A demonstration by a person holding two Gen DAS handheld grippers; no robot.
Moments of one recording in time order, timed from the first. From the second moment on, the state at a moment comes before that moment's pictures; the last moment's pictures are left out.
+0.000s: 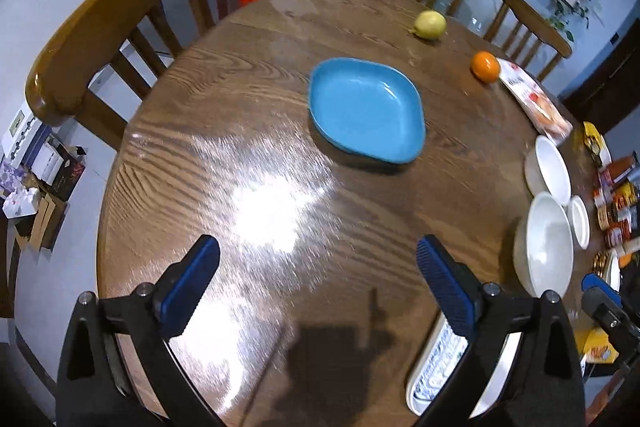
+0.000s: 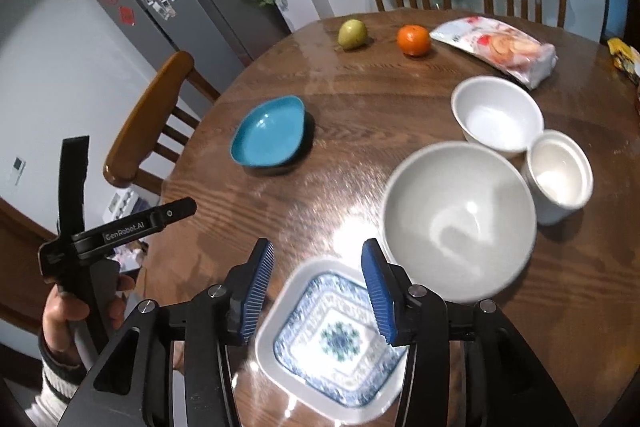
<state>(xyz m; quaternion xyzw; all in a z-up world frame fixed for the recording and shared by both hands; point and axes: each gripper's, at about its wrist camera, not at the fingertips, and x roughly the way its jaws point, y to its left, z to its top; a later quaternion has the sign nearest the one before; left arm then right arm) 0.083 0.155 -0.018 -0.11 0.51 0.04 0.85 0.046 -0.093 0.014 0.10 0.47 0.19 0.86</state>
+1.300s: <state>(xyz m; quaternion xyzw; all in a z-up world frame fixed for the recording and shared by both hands) 0.205 0.181 -0.086 -0.08 0.54 0.05 0.84 0.223 0.023 -0.093 0.04 0.54 0.17 0.82</state>
